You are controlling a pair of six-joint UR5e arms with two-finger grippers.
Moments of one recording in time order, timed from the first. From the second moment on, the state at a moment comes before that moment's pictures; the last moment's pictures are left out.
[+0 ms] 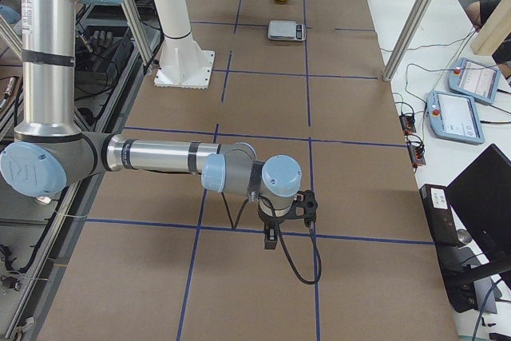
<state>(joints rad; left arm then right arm) -1.59 -1.50 -1.70 -1.61 -2.36 -0.06 1.62 -1.66 1.66 -1.68 2.35 -0.12</state>
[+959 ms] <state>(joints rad) -1.21 -1.47 -1.64 -2.13 -2.24 -0.63 1.62 -1.66 1.66 -1.68 2.35 -0.12</state>
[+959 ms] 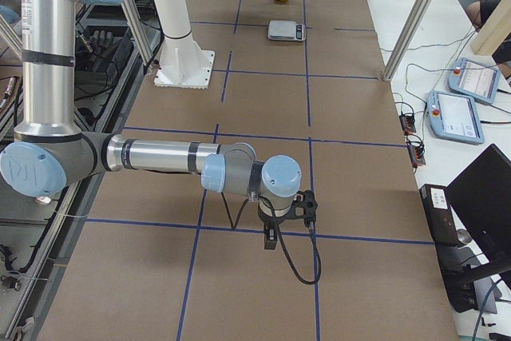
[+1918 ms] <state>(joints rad) -1.07 -1.48 -1.52 -2.25 -2.22 -0.68 1.62 -1.66 1.66 -1.68 2.35 -0.12</state>
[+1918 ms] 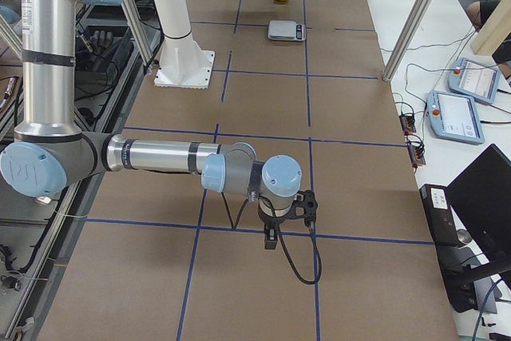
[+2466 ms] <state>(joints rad) -1.05 -1.48 -1.50 -2.25 -2.22 -0.68 1.62 -1.66 1.66 -1.68 2.35 -0.12</state>
